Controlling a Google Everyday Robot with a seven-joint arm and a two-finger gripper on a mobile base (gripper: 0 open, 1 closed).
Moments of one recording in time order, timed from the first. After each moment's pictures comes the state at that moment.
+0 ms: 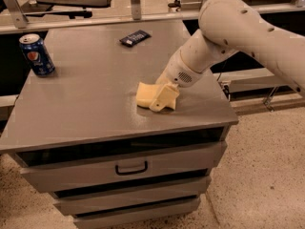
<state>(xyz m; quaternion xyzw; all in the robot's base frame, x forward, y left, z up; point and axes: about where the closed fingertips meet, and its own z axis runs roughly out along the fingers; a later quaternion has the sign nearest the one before) 0.581 -0.025 0.835 -0.61 0.74 0.14 0.25</state>
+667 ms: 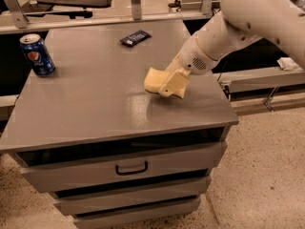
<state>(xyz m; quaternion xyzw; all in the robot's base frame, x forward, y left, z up) 0.587 -0.048 0.874 -0.59 0.74 0.14 0.28</state>
